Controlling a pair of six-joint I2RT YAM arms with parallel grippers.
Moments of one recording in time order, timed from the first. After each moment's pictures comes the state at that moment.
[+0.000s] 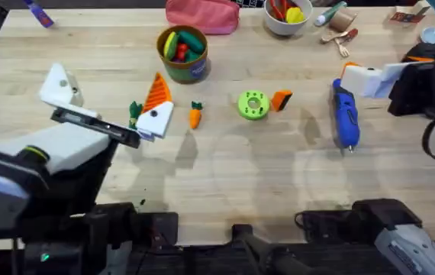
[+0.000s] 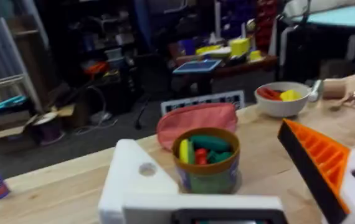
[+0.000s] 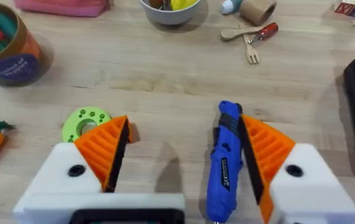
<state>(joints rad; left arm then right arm) 0.07 0.02 0.18 -0.01 0.37 0.12 0.01 0.66 0.83 -0.74 -0.03 -0.02</state>
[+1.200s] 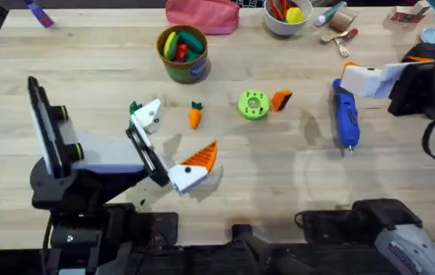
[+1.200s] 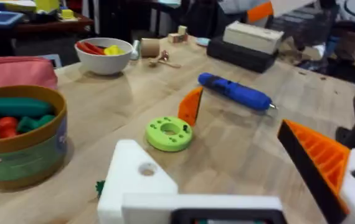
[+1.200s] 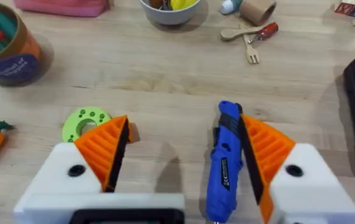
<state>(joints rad) 0.03 0.01 0.01 -0.03 1.01 -0.10 0.01 0.66 0.83 -0.74 -0.03 -0.02</state>
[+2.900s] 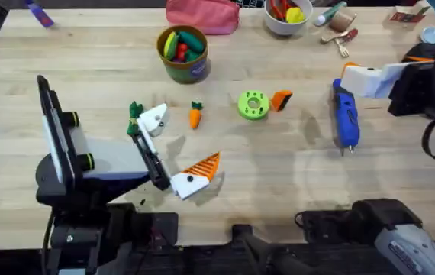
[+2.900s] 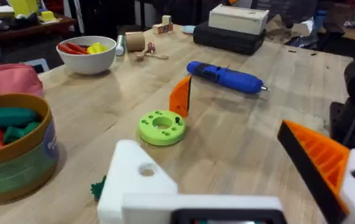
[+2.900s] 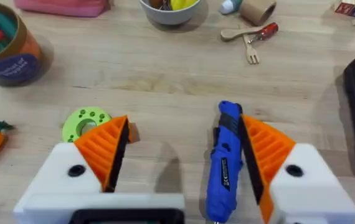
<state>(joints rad) 0.03 0.01 0.01 -0.11 1.08 0.05 0.01 0.66 0.83 -0.74 -0.03 -0.02</state>
